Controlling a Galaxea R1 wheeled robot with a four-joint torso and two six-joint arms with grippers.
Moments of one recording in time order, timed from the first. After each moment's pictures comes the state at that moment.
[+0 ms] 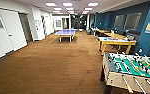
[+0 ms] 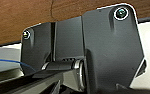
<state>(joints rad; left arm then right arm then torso) 1.45 2.98 -2.74 0.08 -0.02 -0.03 -1.52 3.08 -2.75 -0.09 0.09 0.17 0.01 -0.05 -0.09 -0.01</state>
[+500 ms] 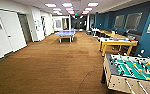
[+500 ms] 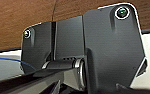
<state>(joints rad) 1.45 2.98 -2.74 0.07 -0.02 -0.03 -1.52 3.09 -2.75 -0.10 0.08 0.17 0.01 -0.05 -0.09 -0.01</state>
